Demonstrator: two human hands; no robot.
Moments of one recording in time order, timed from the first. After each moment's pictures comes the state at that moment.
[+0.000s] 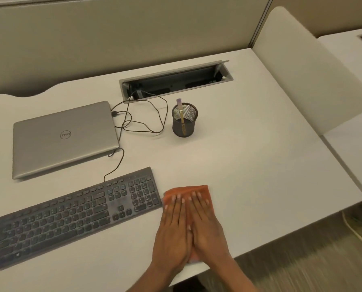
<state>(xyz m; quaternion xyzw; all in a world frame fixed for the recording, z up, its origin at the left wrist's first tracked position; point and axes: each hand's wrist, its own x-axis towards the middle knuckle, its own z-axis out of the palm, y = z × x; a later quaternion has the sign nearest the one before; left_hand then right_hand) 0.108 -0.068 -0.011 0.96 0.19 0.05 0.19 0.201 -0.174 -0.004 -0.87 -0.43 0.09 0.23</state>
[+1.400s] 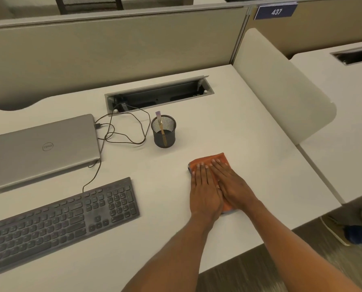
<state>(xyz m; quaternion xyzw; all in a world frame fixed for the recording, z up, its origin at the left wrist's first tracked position) 0.324 -0.137 -0.019 0.95 0.22 0.20 0.13 0.433 -0.237 0.013 -0.85 -0.47 0.11 0.18</state>
